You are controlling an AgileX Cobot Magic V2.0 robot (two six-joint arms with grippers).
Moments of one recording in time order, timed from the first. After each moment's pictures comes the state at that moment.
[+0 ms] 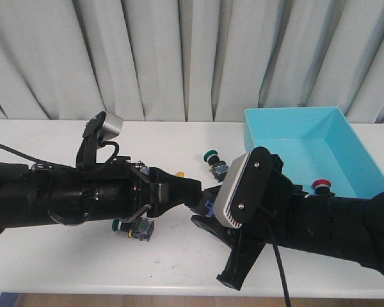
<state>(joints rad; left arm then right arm) -0.46 1.42 -0.82 -1.68 0.65 1.14 0.57 1.28 -0.69 1.35 0.30 -1.86</state>
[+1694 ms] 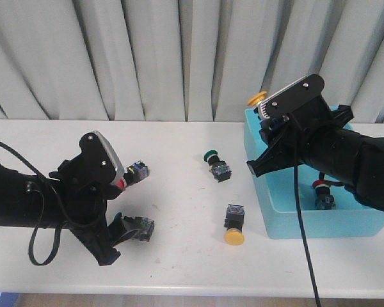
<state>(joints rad) -0.38 1.42 -0.82 -0.78 0.47 1.19 0.38 1.44 -0.88 1.76 -0.12 -2.10</state>
